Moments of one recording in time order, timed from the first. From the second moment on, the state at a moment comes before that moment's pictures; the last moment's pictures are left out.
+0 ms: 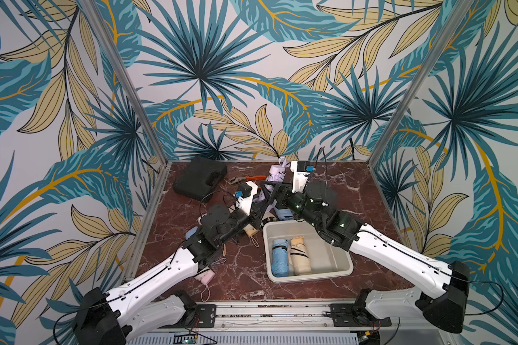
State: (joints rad) left arm -0.74 1.05 0.76 0.34 0.06 -0.14; right arm 0.85 1.30 1.20 -0.02 0.17 0.66
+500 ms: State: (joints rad) left arm -0.74 1.05 0.76 0.35 0.06 -0.18; right arm 0.85 1.32 1.20 -0.01 0.16 0.65
